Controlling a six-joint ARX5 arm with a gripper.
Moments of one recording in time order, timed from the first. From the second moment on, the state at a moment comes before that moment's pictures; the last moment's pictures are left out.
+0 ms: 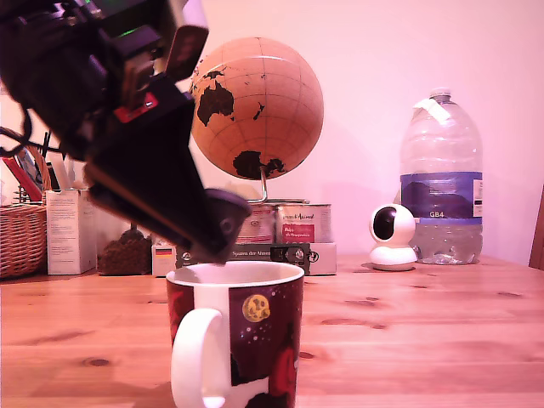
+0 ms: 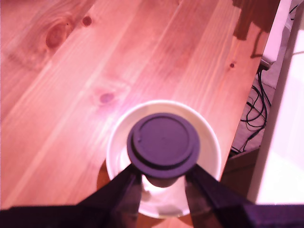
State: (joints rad) arm -0.76 1.34 0.80 -0.45 0.38 0.16
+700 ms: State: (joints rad) arm -0.76 1.34 0.80 -0.41 0.39 0.16
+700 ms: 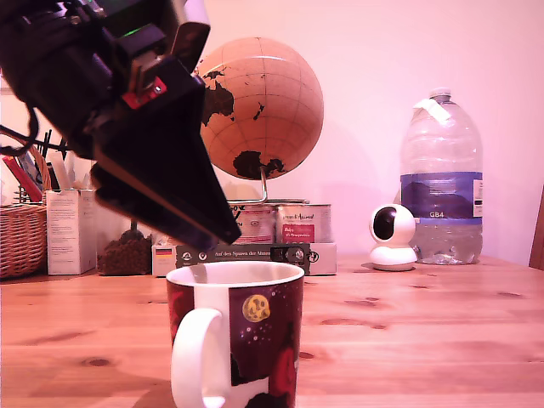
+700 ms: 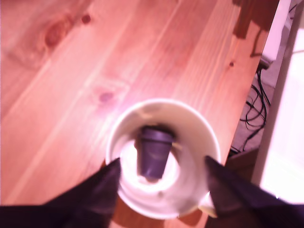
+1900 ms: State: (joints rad) arm -0.54 1.16 0.67 -0.01 0.25 0.16
